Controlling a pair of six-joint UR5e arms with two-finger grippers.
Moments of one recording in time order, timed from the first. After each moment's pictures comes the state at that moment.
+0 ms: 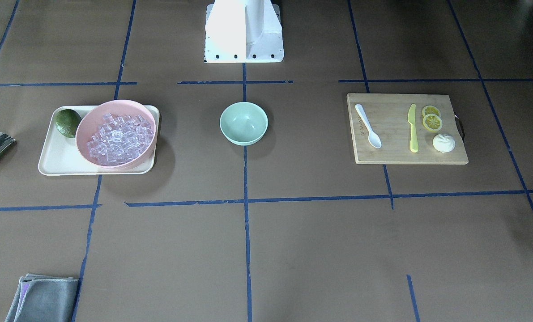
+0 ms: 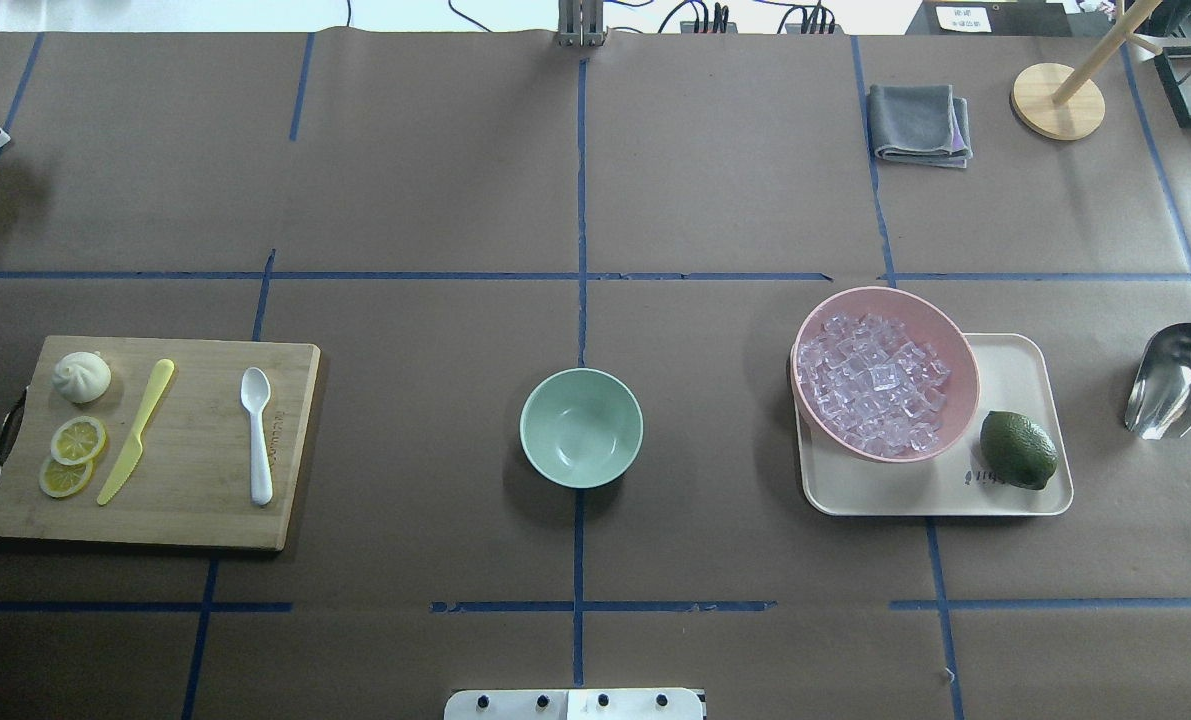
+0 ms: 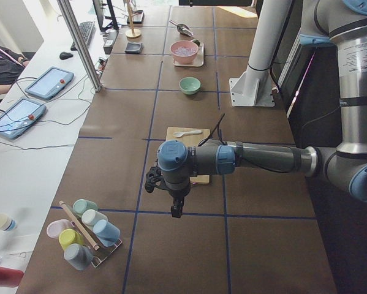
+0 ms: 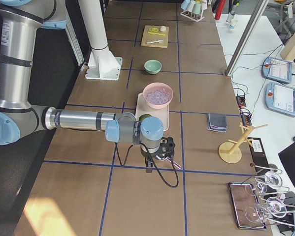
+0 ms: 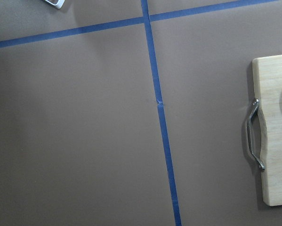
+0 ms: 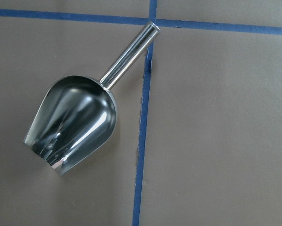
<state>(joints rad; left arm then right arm) -1.57 -1.39 -1.82 -1.42 -2.35 0.22 1.54 -1.78 1.75 -1.56 2.36 -0.06</state>
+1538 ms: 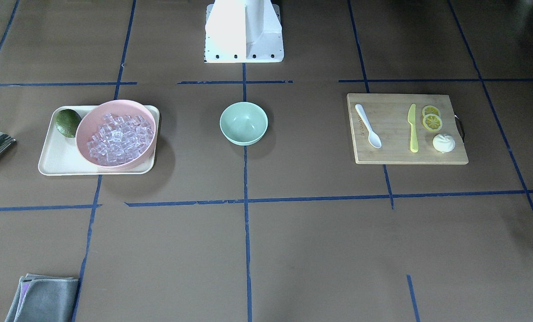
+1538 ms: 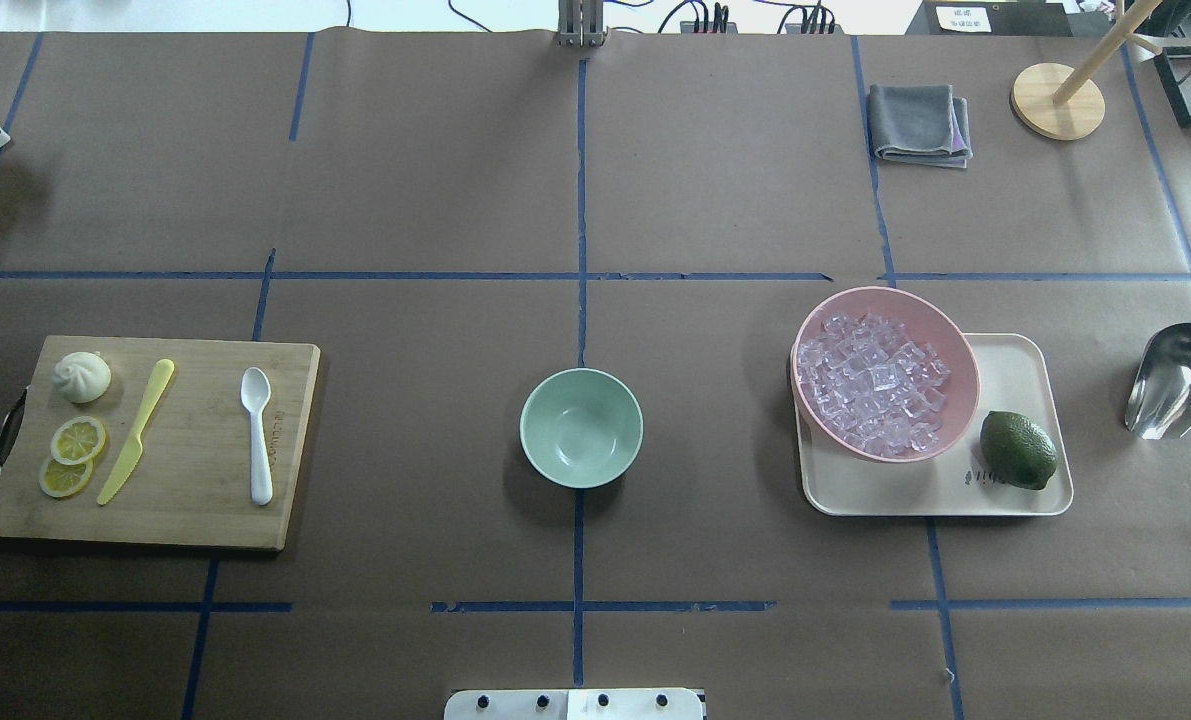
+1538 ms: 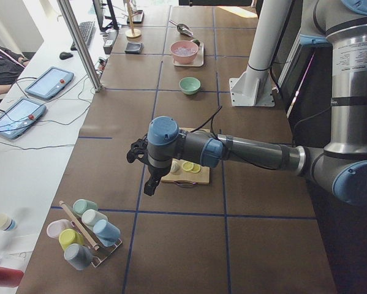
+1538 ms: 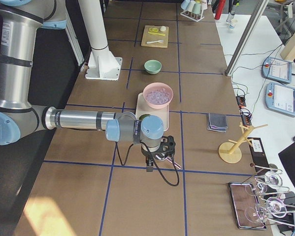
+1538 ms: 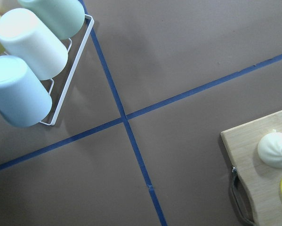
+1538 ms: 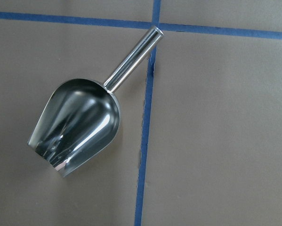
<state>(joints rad) -1.49 -1.48 -1.83 -1.68 -2.35 0.16 1.54 -1.78 1.76 -1.56 2.36 -0.06</state>
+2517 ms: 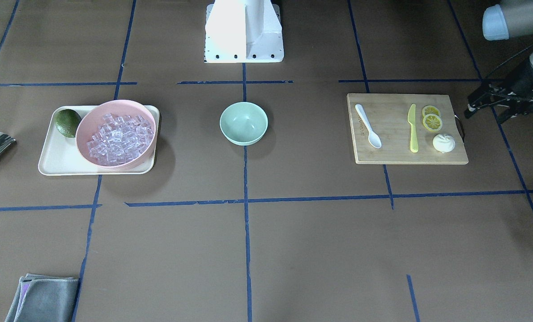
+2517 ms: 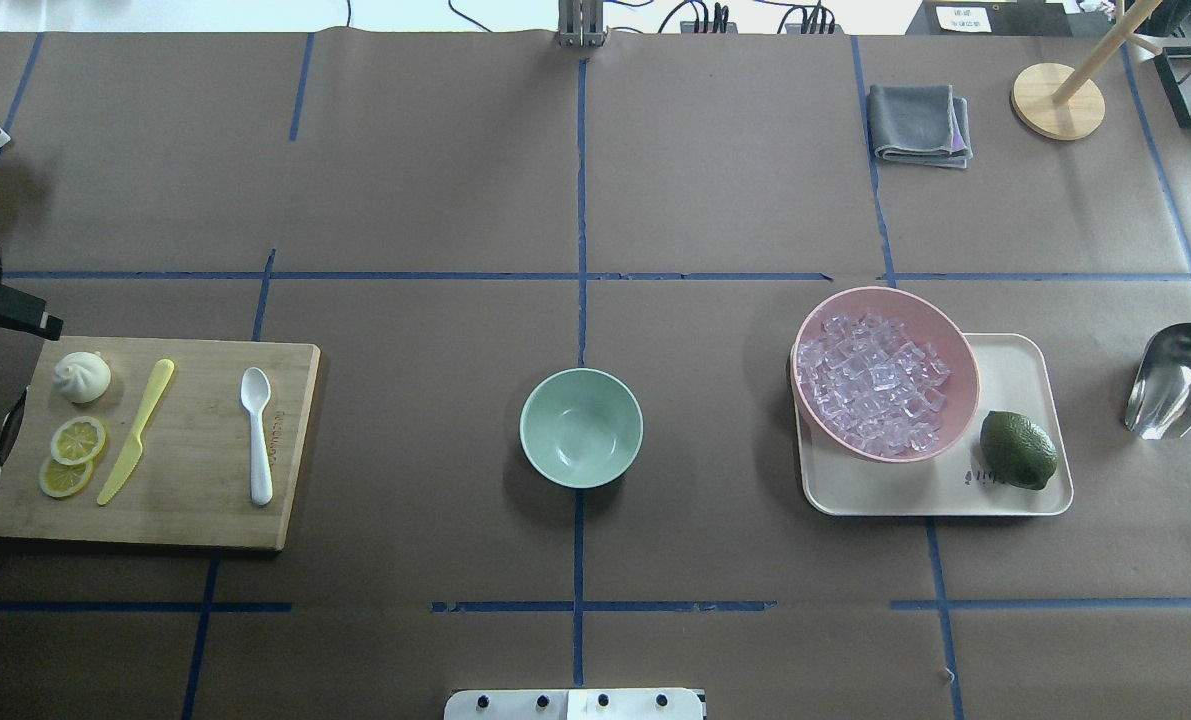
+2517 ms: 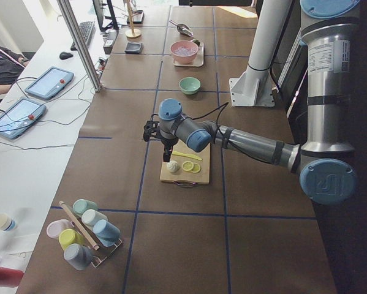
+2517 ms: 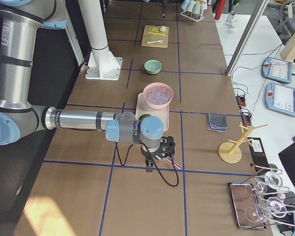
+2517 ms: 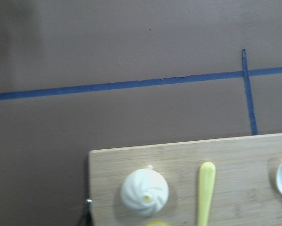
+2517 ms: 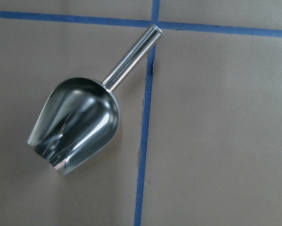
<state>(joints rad) -1.05 -1.50 -1.89 -2.01 -2.25 -0.79 1.54 -1.78 1.76 -1.56 2.36 -0.06</state>
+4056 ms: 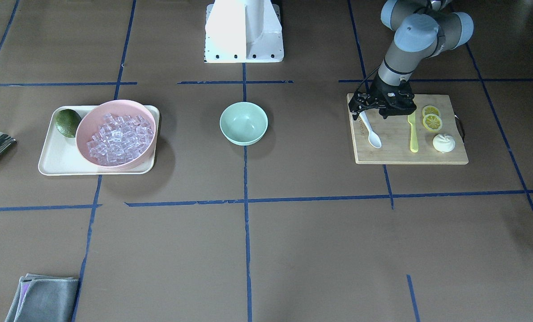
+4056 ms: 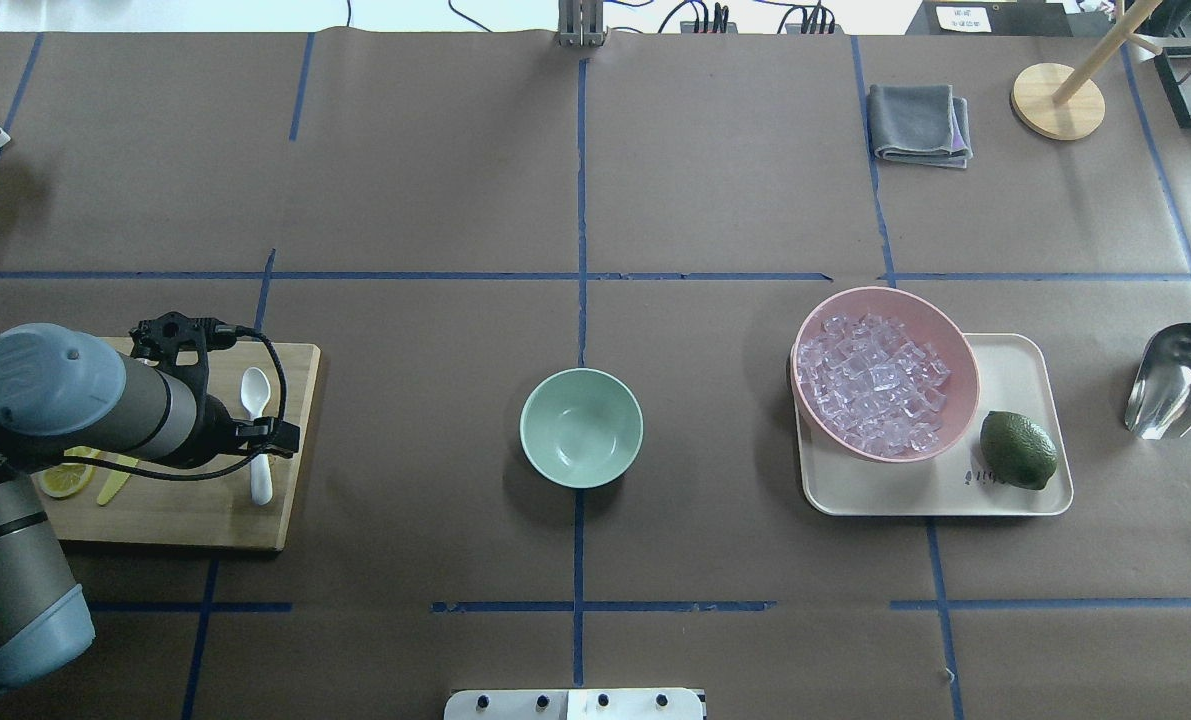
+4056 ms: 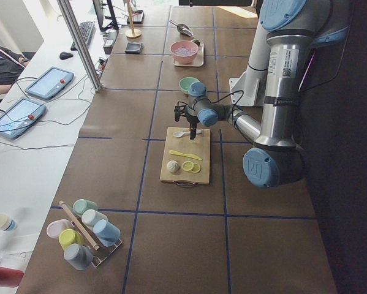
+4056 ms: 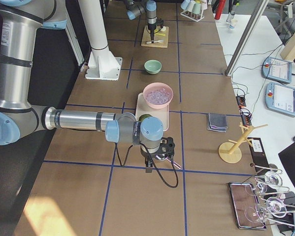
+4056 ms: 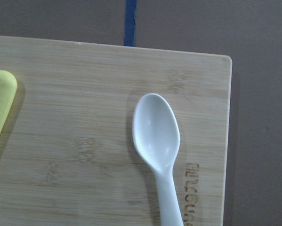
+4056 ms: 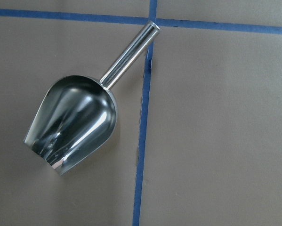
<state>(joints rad) -0.56 -1.65 -1.90 -1.92 -1.89 -1.22 1.54 -1.78 1.75 -1.56 2.36 -0.06</state>
